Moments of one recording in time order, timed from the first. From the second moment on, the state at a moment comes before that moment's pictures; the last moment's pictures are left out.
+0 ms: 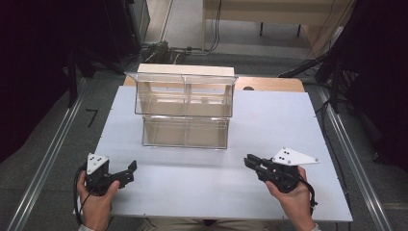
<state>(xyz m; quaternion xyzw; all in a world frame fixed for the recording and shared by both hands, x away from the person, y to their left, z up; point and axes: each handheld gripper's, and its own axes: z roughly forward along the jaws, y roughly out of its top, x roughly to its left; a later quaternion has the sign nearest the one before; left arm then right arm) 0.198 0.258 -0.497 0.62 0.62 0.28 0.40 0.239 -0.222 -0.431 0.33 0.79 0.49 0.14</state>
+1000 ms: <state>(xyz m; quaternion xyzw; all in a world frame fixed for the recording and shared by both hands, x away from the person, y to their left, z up) 0.198 0.259 -0.498 0.62 0.62 0.28 0.40 0.251 -0.174 -0.415 0.29 0.80 0.51 0.12</state>
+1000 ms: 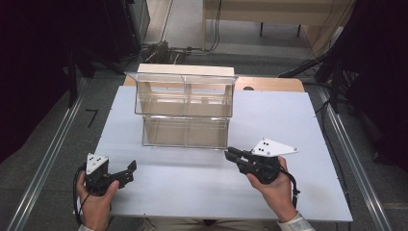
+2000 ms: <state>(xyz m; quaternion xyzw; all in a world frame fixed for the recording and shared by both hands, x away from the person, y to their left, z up) 0.197 0.259 -0.497 0.62 0.62 0.27 0.40 0.264 -0.129 -0.404 0.26 0.80 0.54 0.11</state>
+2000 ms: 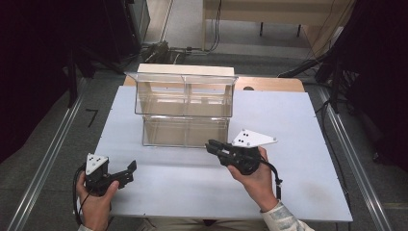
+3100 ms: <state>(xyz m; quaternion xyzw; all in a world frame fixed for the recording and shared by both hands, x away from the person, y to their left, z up) 0.196 0.259 -0.497 0.62 0.61 0.27 0.41 0.276 -0.092 -0.403 0.24 0.79 0.55 0.10</state>
